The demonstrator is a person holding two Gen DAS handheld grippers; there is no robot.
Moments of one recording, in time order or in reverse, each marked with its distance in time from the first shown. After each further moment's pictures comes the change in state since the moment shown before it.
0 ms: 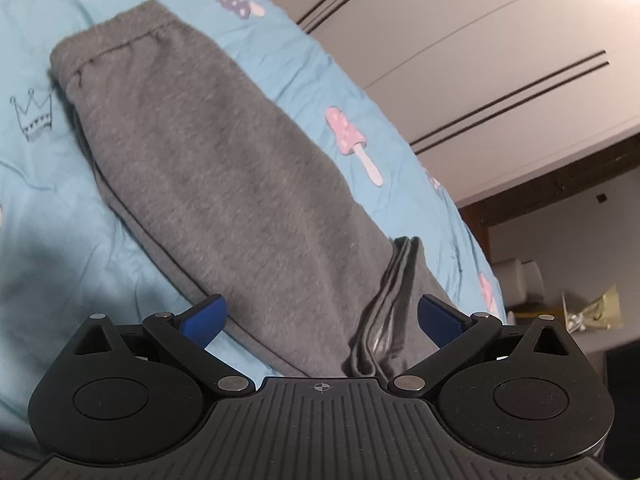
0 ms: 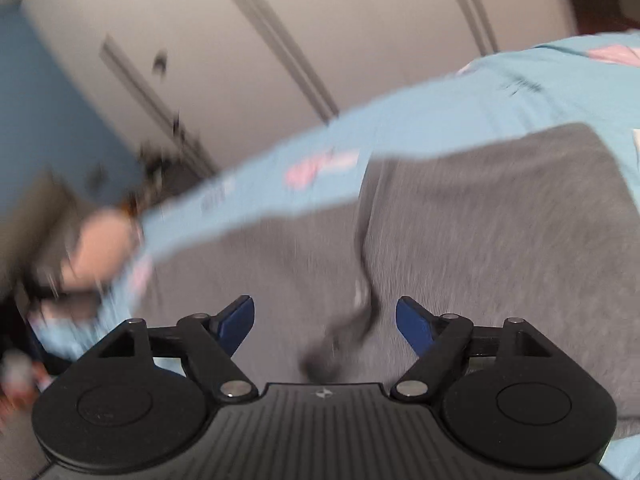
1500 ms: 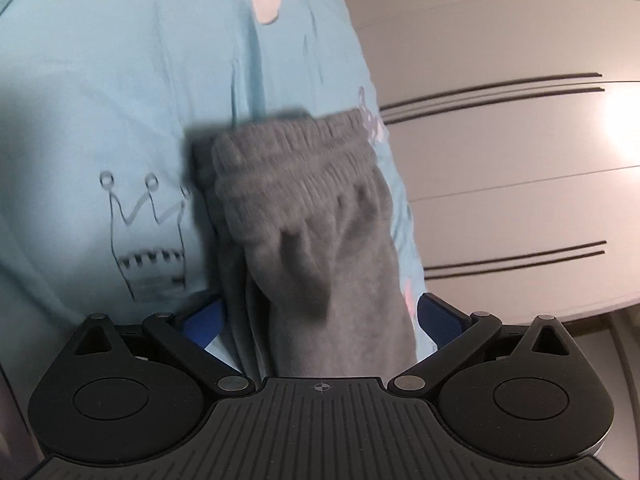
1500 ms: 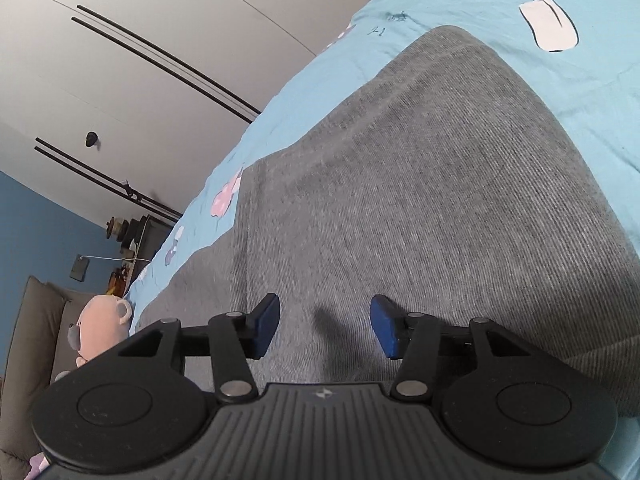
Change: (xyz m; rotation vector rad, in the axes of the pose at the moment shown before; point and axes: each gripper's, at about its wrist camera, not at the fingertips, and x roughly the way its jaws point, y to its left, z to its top) left arm 0.030 0.212 0.106 -0.367 -0.233 -0.184; right arm 0.023 -0.095 -0.012 0.280 0.071 -0.041
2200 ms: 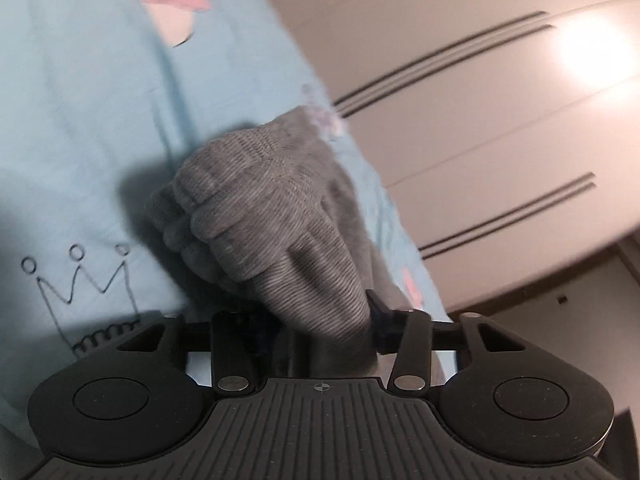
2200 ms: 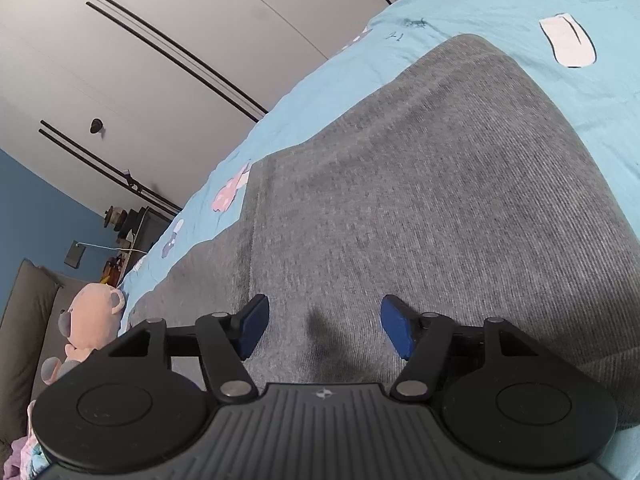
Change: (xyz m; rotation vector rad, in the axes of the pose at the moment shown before) left arm 0.004 -0.017 -0.010 0.272 -0.025 -0.061; right arm 0.005 0.009 -0.003 -0.066 -0.013 -0.011
